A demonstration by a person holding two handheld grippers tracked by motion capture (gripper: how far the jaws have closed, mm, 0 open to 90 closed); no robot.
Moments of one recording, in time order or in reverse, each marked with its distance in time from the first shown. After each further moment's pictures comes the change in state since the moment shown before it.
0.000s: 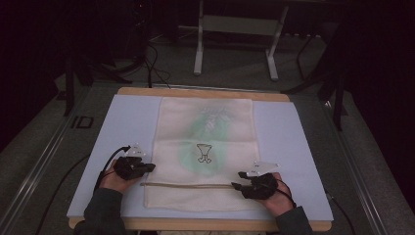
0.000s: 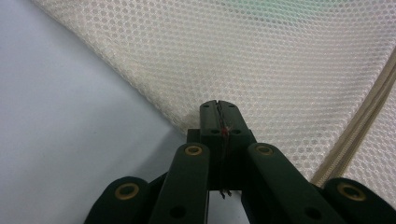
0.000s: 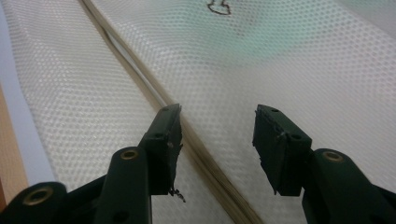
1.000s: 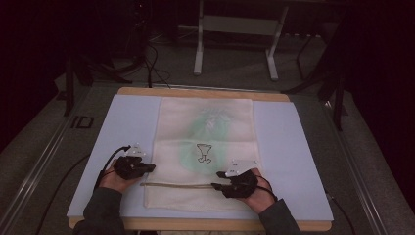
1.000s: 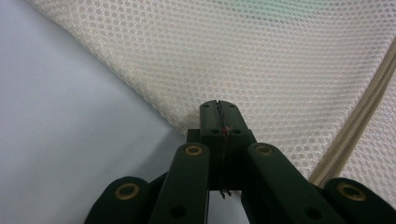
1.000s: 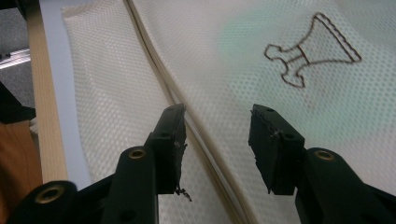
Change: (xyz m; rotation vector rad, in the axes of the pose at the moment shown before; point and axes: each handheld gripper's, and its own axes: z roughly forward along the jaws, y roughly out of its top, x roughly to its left) left arm 0.001 0.000 0.000 0.004 -0.019 0.000; right arm 0.031 0.042 0.026 -0.037 0.114 -0.105
